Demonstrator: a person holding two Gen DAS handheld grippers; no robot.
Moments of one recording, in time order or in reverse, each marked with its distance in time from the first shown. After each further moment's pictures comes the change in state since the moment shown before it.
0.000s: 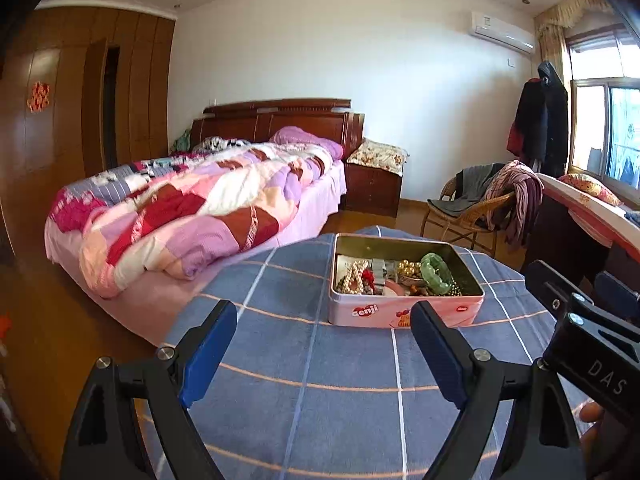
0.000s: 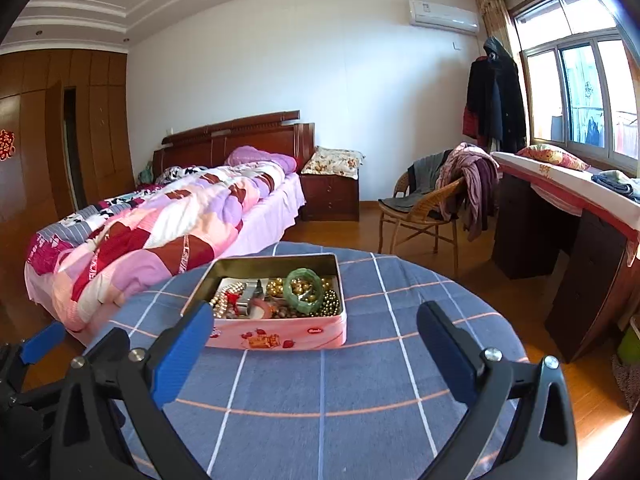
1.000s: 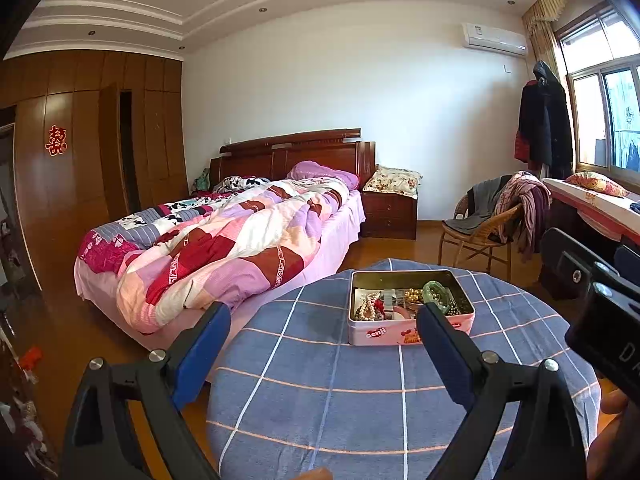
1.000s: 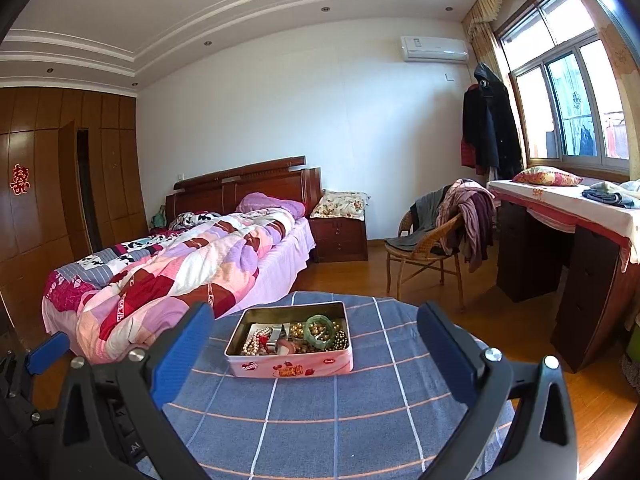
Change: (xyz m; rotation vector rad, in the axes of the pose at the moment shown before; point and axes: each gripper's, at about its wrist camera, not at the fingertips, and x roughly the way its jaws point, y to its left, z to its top) left arm -0.062 -0.002 0.017 0.067 -0.103 0.088; right arm -0.065 0.002 0.020 0.050 -0.141 0.046
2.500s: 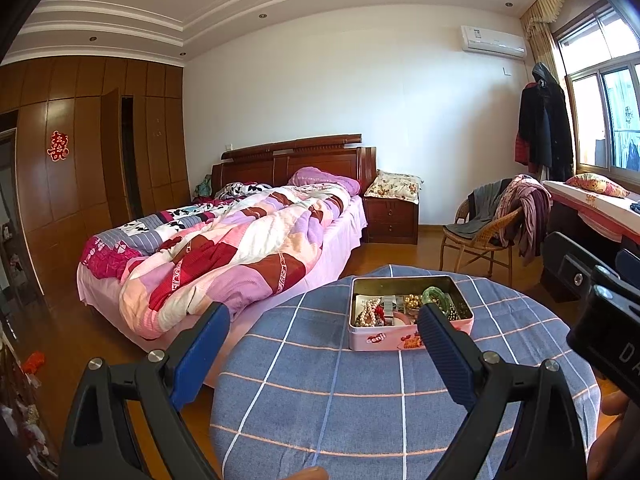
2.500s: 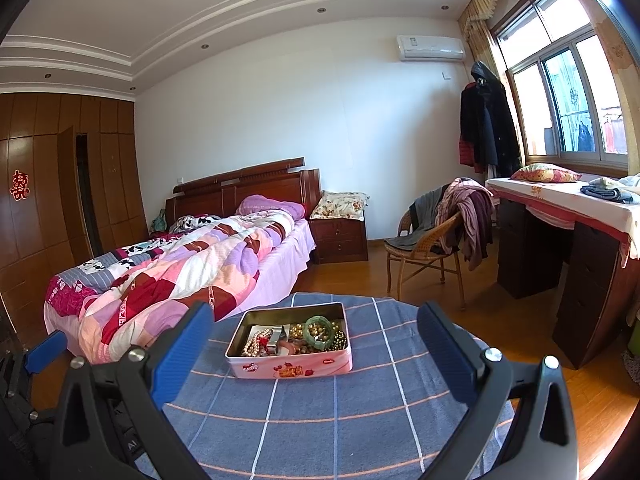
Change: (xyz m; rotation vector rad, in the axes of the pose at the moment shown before) left arm -0.009 -0.002 0.006 0.012 -0.021 0.007; right arm -0.008 -0.005 0.001 0.024 -0.011 -0.003
